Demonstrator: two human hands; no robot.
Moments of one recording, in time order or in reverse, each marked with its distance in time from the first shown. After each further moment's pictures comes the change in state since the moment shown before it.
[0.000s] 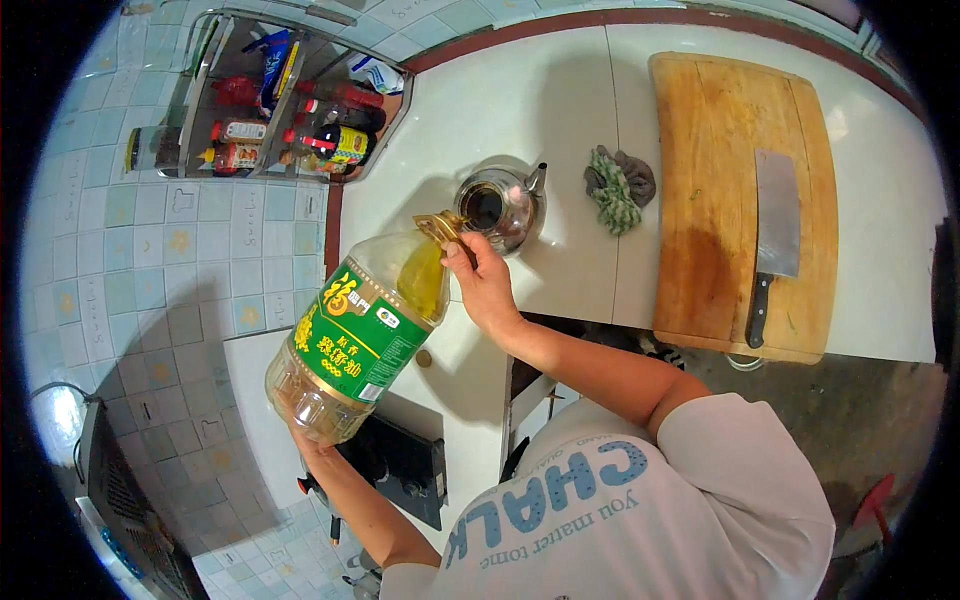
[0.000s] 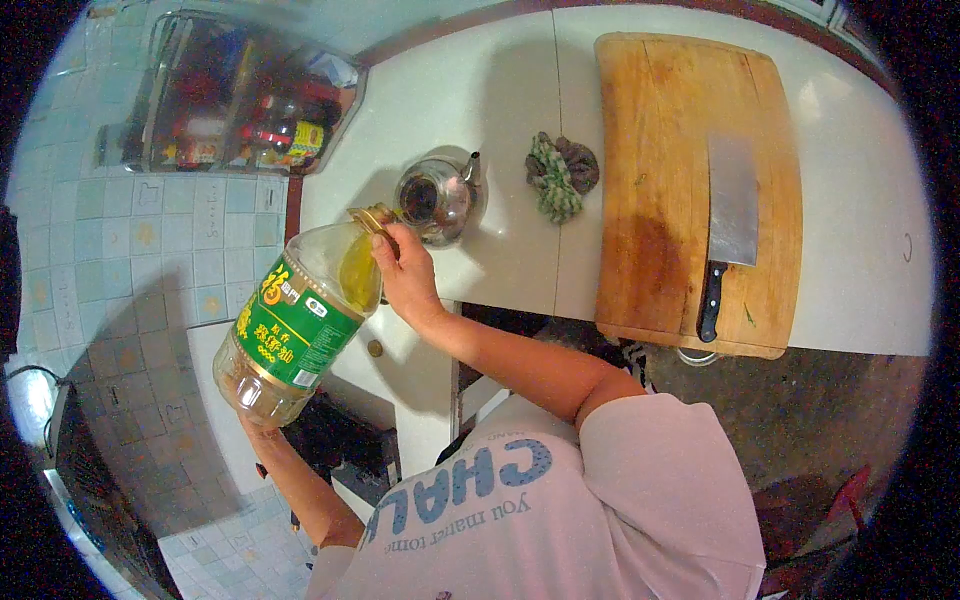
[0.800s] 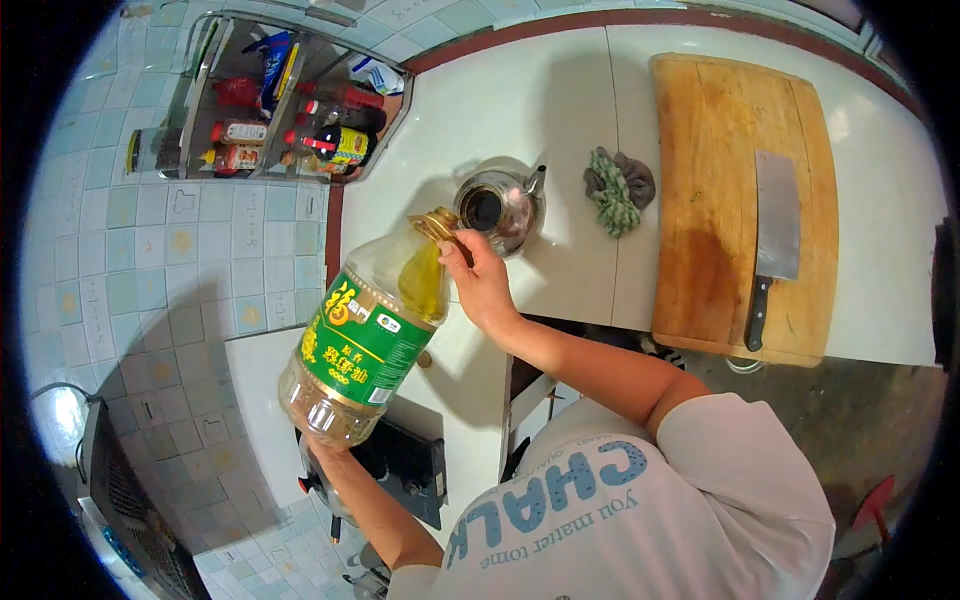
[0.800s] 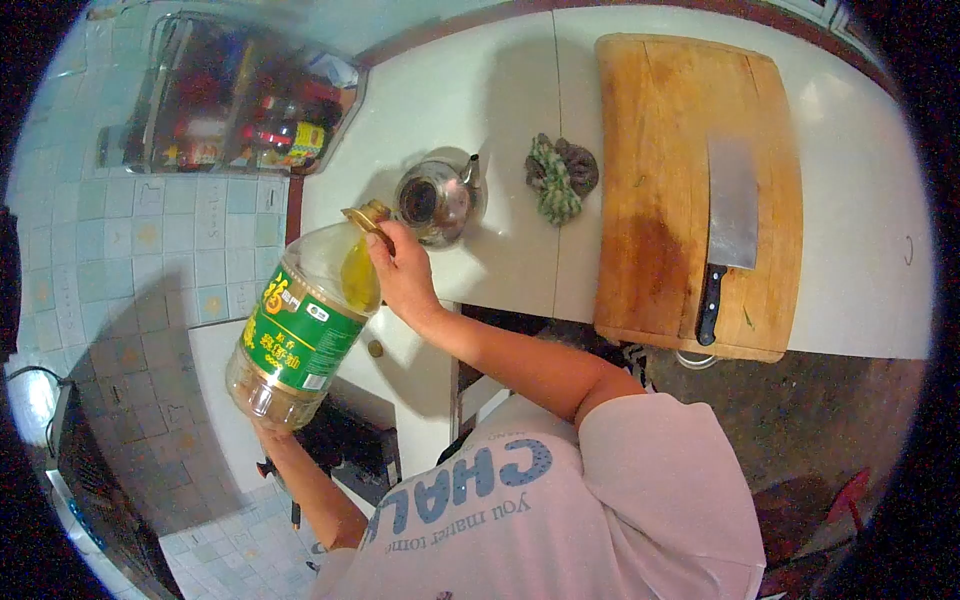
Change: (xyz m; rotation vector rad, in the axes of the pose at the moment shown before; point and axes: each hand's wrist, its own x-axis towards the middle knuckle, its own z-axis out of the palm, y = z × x) left_hand -0.013 -0.010 0.039 0.043 0.014 -0.011; right_hand 0.008 -0.012 0.004 0.012 0.021 -0.057
